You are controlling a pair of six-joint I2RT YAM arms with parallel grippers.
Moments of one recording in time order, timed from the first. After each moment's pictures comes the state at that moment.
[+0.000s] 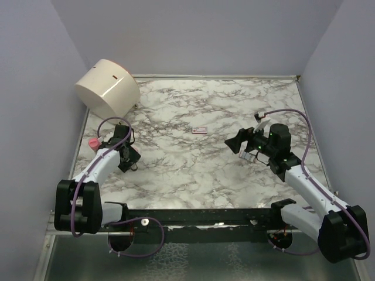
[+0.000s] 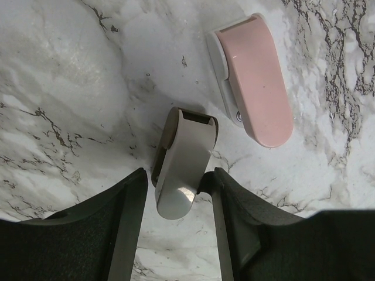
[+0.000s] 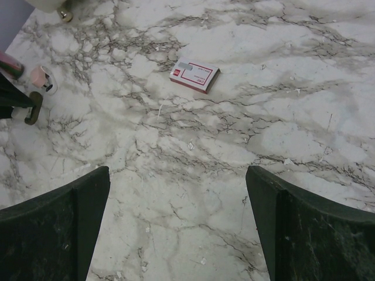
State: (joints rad) left arm -0.09 1.26 0.67 -0.62 -0.19 -0.91; right arm 0.26 0.99 0.52 0.14 -0.41 0.23
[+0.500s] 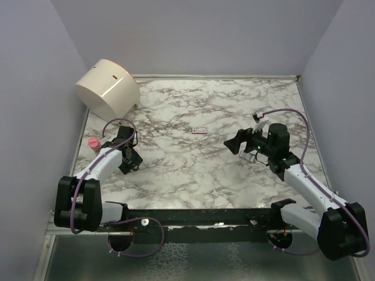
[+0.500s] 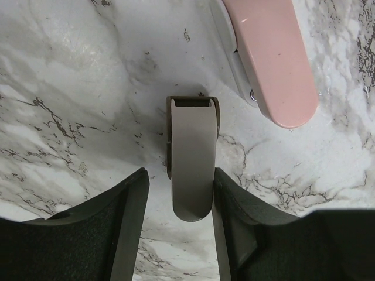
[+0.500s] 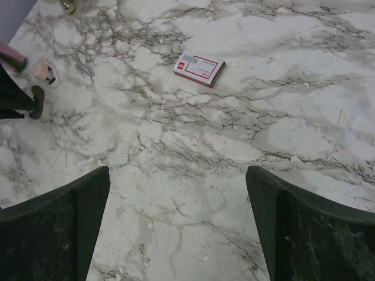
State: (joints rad) left arm -0.13 1.29 0.67 -0.65 -0.19 -0.87; right arm 0.26 1.02 0.52 0.14 -0.44 0.23
